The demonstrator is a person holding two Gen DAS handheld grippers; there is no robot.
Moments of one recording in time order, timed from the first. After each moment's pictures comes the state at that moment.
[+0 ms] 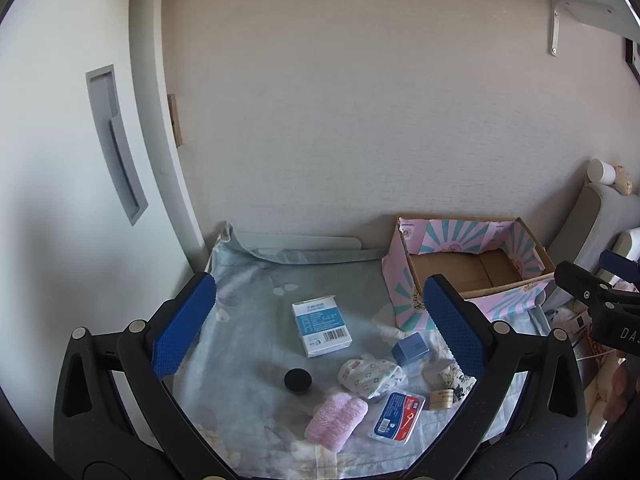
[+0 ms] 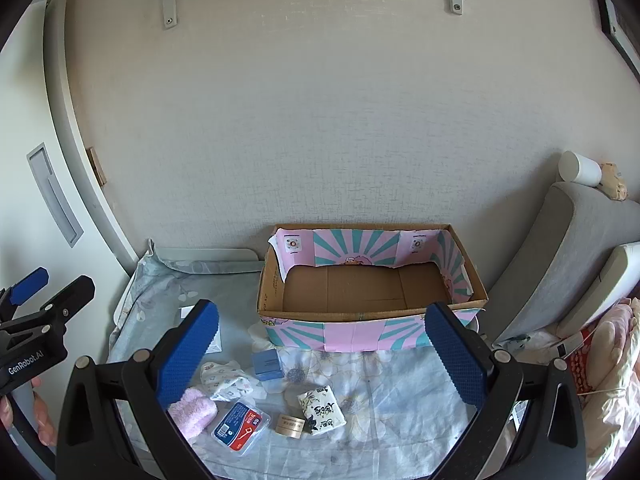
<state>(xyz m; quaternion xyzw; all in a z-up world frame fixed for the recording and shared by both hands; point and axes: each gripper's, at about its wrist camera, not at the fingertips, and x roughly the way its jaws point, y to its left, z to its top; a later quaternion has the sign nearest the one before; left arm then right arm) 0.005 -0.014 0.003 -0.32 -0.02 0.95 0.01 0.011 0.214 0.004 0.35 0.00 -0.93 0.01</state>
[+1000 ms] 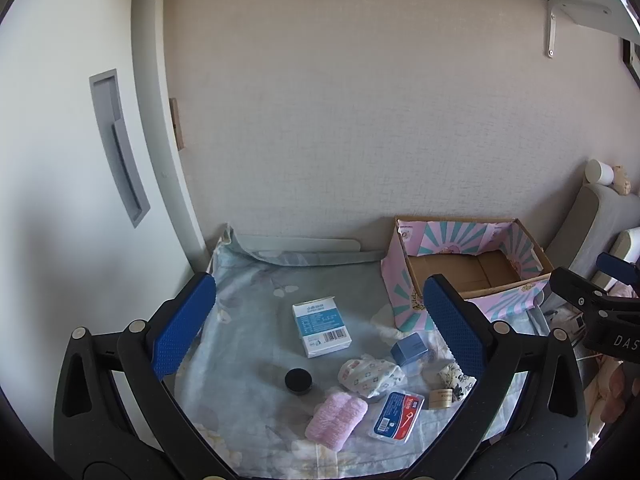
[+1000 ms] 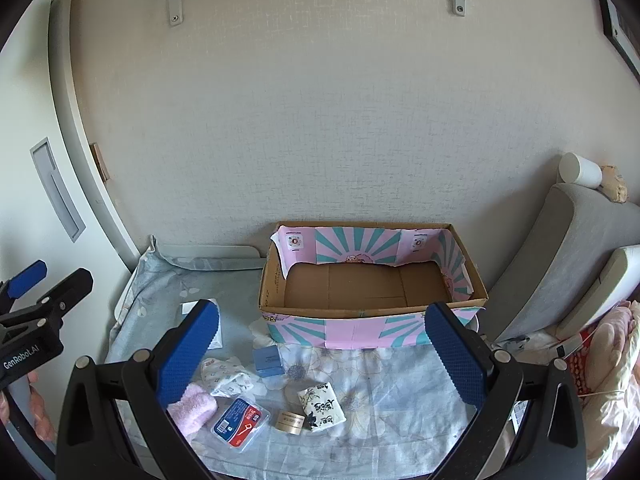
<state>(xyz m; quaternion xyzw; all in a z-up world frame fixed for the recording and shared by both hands) 0.013 -0.015 0.003 -0.31 -0.02 0.95 0.01 0.014 0.212 0.003 0.35 0.00 -0.94 0.01</state>
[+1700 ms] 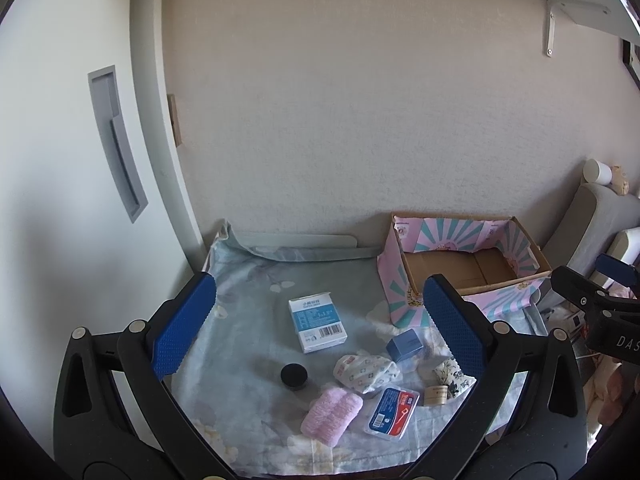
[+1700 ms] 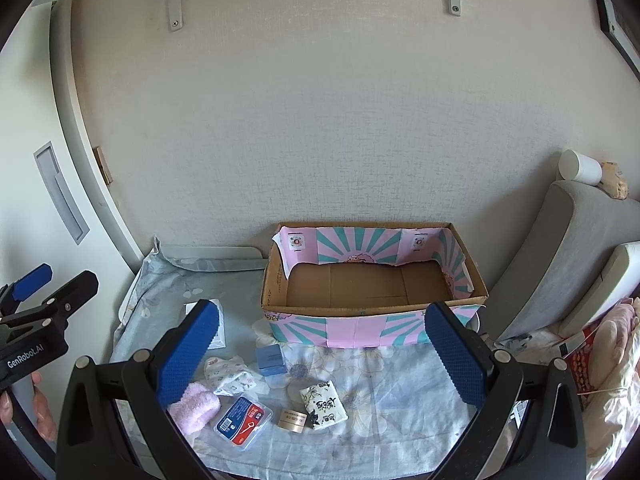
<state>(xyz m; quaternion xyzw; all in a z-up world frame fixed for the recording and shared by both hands) 0.017 -0.013 0.004 -0.32 -0.03 0.95 0.02 0.018 0.215 0.007 0.35 0.00 -0.94 0.01</state>
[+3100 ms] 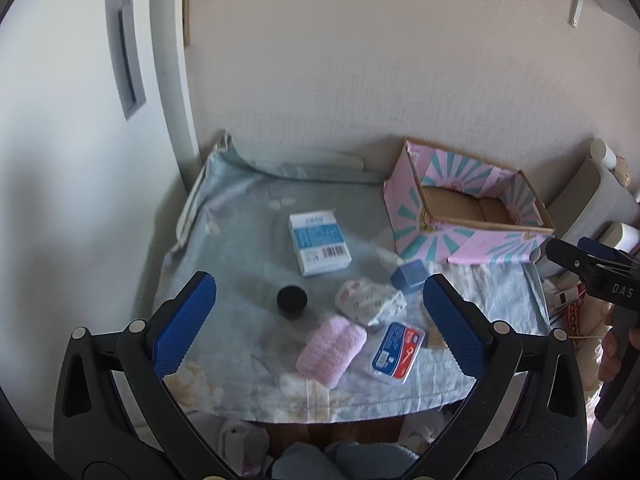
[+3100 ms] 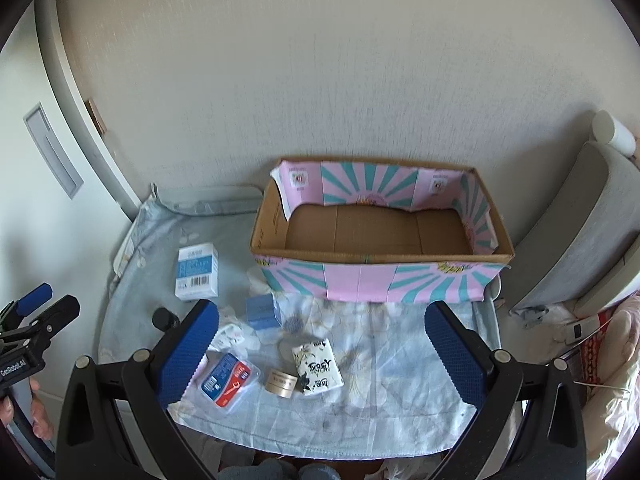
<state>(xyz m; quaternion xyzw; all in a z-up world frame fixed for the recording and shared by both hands) 0.032 -0.031 -0.064 -0.42 -0.08 0.90 0.02 -0.004 0.232 -0.051 0.45 0.00 -0.89 0.06</state>
